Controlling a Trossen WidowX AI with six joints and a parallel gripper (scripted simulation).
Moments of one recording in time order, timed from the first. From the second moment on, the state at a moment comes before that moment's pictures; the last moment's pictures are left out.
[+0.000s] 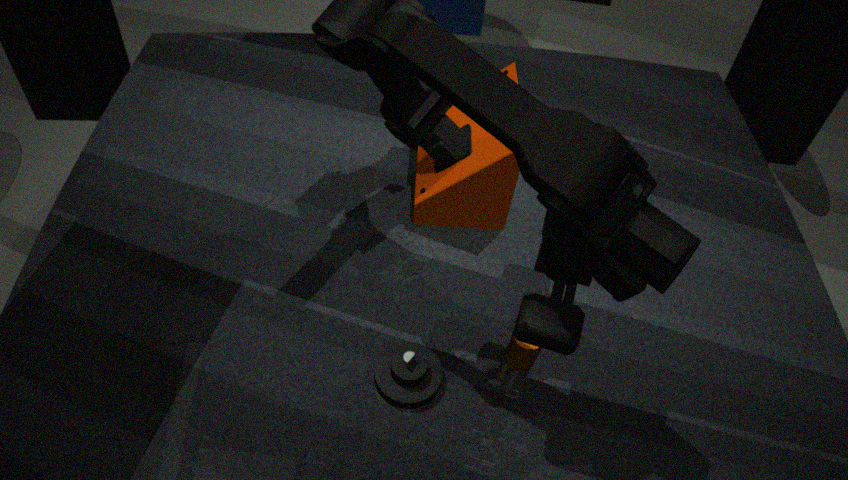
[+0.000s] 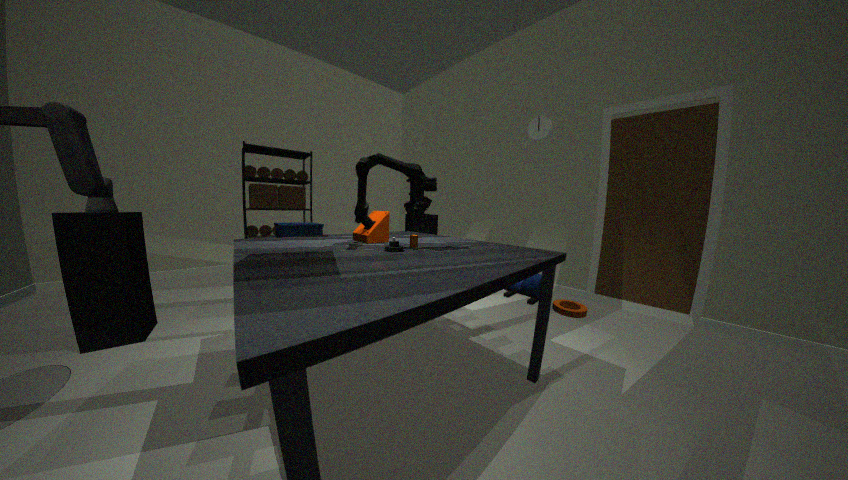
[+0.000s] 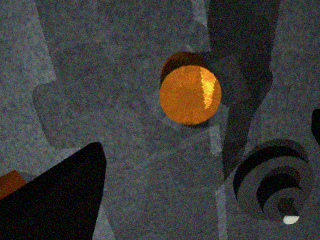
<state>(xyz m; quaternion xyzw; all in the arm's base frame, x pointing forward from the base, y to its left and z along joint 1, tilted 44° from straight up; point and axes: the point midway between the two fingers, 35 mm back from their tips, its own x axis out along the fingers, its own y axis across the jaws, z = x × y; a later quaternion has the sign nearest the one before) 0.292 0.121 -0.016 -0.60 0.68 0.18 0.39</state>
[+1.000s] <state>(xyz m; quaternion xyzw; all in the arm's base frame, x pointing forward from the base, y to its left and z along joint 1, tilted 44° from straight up) 0.293 0.073 -0.064 -0.60 0.68 0.18 0.38</state>
